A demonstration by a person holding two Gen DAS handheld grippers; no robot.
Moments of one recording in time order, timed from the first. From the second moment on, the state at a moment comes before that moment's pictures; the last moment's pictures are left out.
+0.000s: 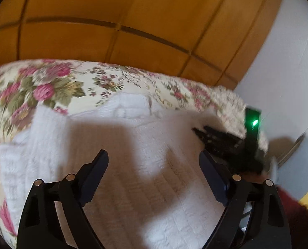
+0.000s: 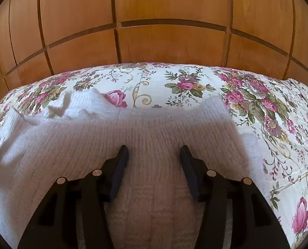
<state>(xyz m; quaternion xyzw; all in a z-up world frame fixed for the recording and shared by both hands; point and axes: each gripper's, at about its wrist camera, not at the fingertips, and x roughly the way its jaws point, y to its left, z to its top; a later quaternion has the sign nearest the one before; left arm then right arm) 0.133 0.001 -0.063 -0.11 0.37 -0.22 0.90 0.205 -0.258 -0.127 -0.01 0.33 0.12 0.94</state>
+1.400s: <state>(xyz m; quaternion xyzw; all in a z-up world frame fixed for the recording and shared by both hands) 0.120 0.035 -0.112 -0.07 0.35 -0.11 0.93 0.191 -0.263 -0.115 0.00 0.31 0.08 0.95</state>
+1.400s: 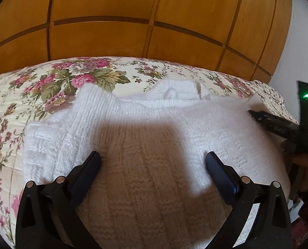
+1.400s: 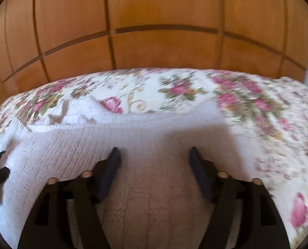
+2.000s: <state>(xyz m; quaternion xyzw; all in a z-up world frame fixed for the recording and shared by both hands) 0.090 0.049 -0.102 -0.11 0.31 -0.10 0.94 0.125 -0.276 -0.140 0.02 0.27 0.07 0.96</state>
